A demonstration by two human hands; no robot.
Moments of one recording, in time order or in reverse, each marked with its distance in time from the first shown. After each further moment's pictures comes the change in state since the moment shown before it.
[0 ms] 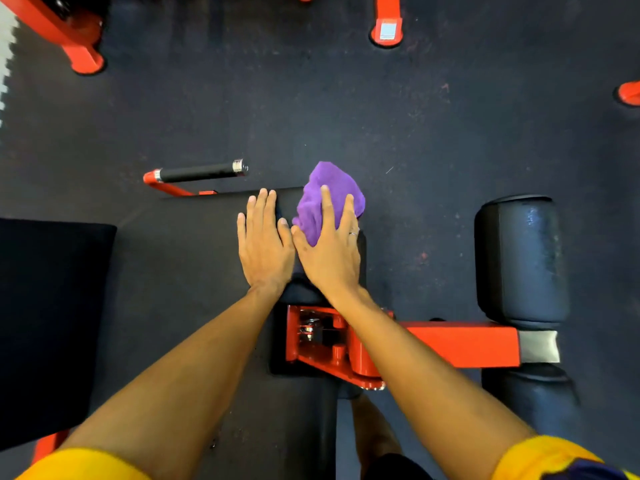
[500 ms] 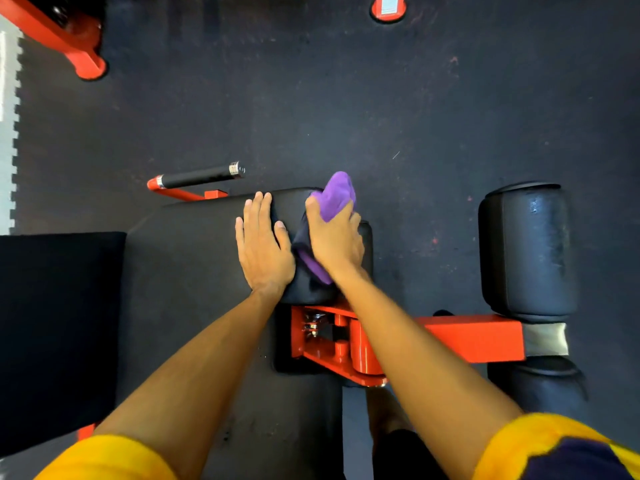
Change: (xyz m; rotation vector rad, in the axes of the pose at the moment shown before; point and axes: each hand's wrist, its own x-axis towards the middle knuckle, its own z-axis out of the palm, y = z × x) left_hand 0.002 0.002 -0.002 0.010 -0.015 -0.016; right_hand 0.031 -0.009 -0.014 0.208 -0.102 0.435
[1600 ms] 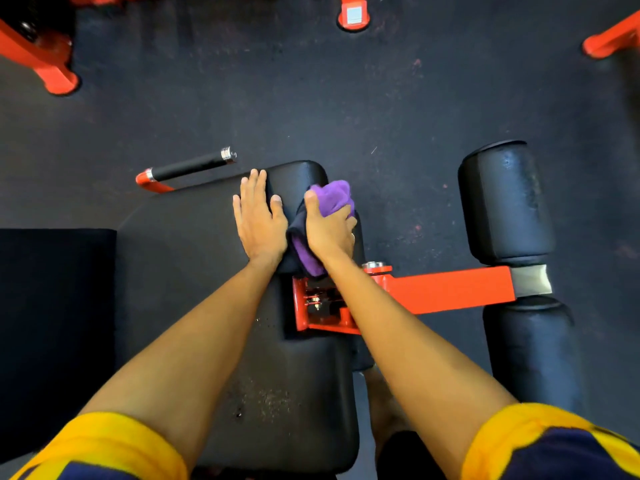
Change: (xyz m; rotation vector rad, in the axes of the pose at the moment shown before) left_hand 0.002 -0.009 -0.008 -0.208 -0.087 0.022; right_hand -0.046 0.023 0.022 0.252 0.068 0.142
